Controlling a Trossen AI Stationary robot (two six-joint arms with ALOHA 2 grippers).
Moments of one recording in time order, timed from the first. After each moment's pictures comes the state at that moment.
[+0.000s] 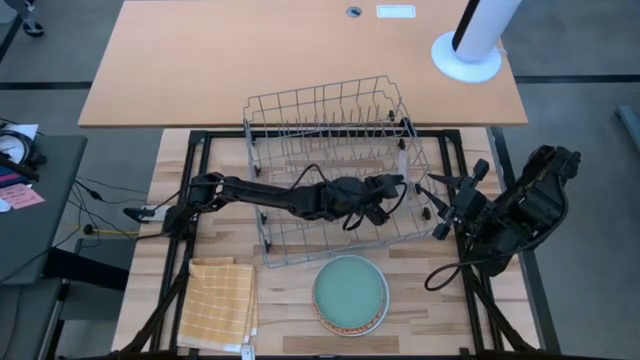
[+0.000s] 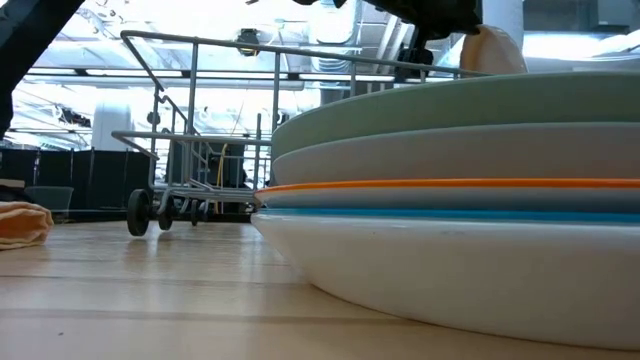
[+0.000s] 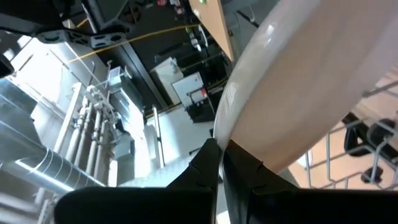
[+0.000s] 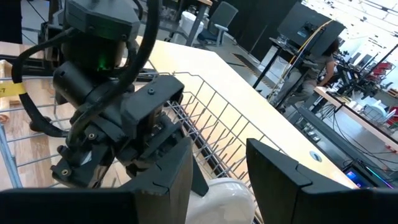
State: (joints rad) left arm -0.04 2.14 1.84 0.31 -0.55 1.95; right arm 0.79 1.20 1.51 -1.56 1.33 0.81
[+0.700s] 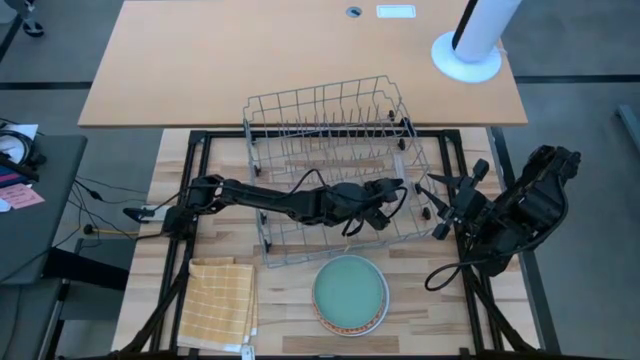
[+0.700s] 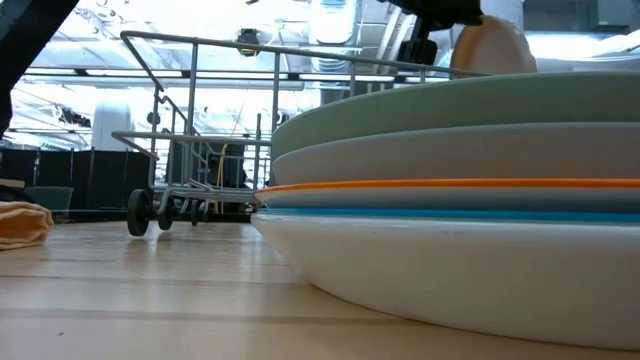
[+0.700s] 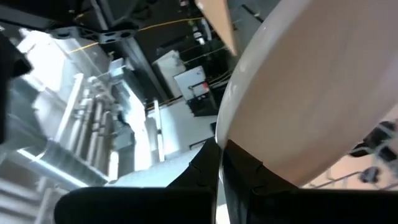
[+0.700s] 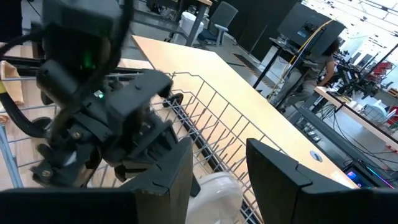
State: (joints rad) left arm -0.06 2.14 1.84 0.31 -0.59 1.91; right arm 0.79 1.20 1.51 -1.56 1.33 0.81
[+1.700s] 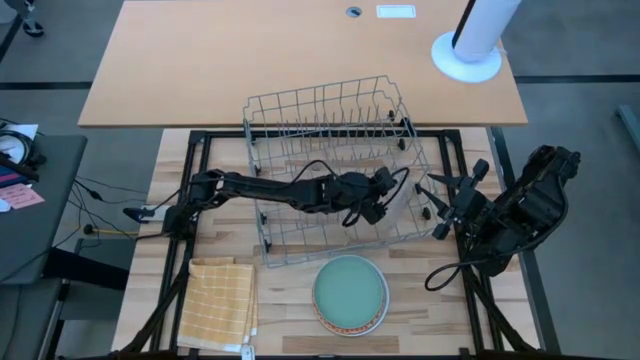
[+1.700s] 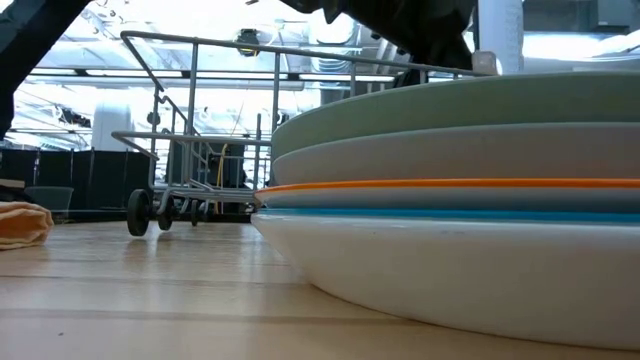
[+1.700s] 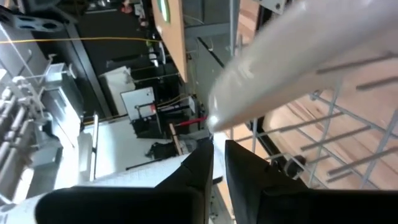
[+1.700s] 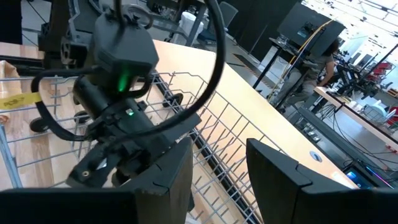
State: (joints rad) left arm 0.00 2.14 1.84 0.09 -0.43 1.62; right arm 0.79 1.20 1.51 -1.56 1.33 0.81
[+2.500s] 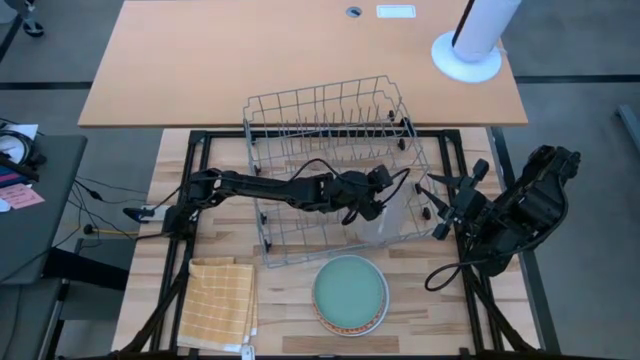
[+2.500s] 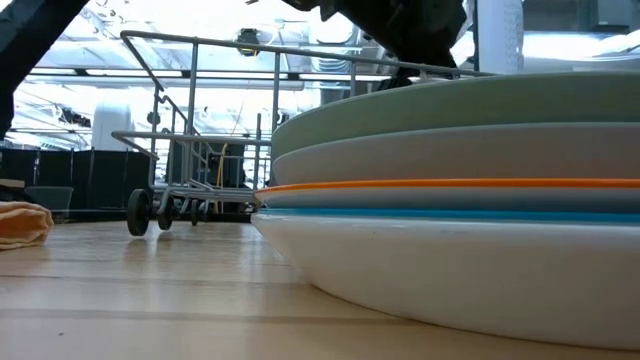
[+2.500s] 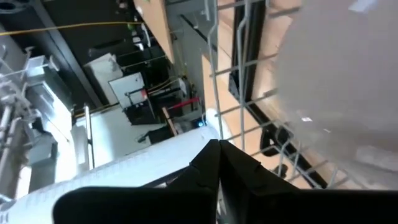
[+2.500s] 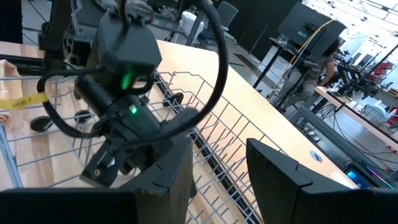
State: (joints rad) left arm 0.01 2.12 1.84 0.01 -0.51 1.68; right arm 0.79 1.20 1.51 -1.56 1.33 0.81
